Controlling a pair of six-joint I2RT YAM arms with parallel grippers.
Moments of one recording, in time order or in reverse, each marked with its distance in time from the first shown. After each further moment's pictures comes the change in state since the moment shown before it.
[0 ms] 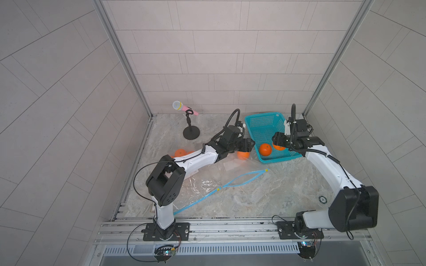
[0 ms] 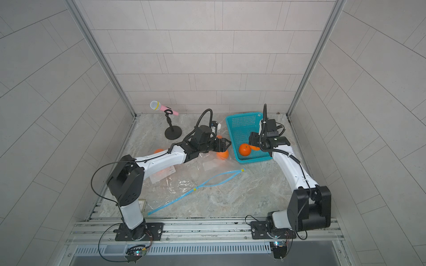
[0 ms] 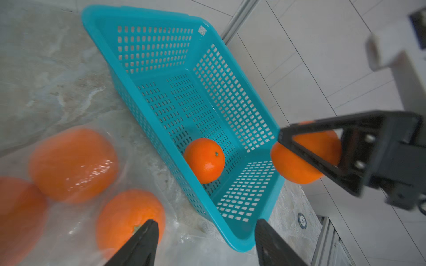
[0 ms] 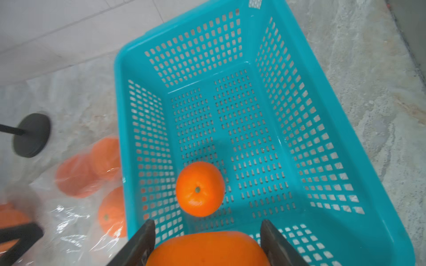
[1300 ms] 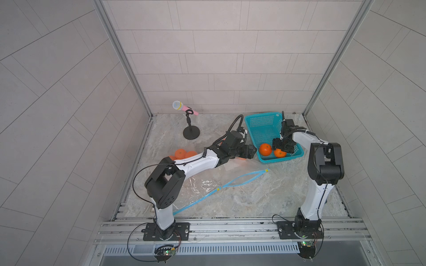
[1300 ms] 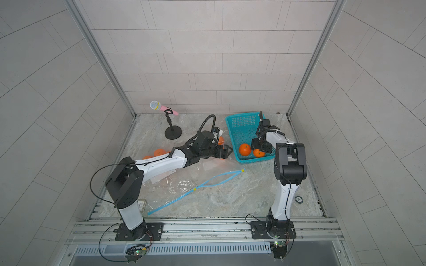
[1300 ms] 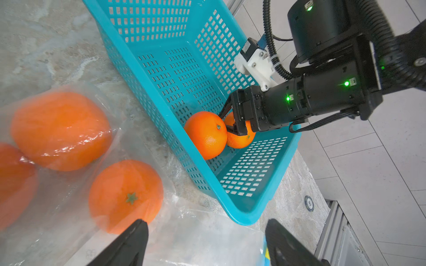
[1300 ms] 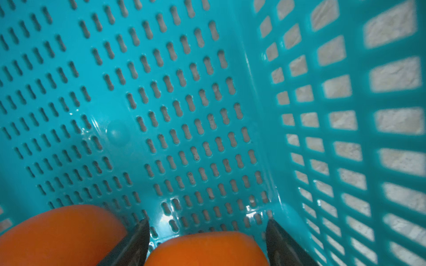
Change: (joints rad) left arm -0.029 -0.056 -0.080 -0.029 -0.046 0.005; right arm -0.102 0.493 0.220 -0.154 0.026 -0.069
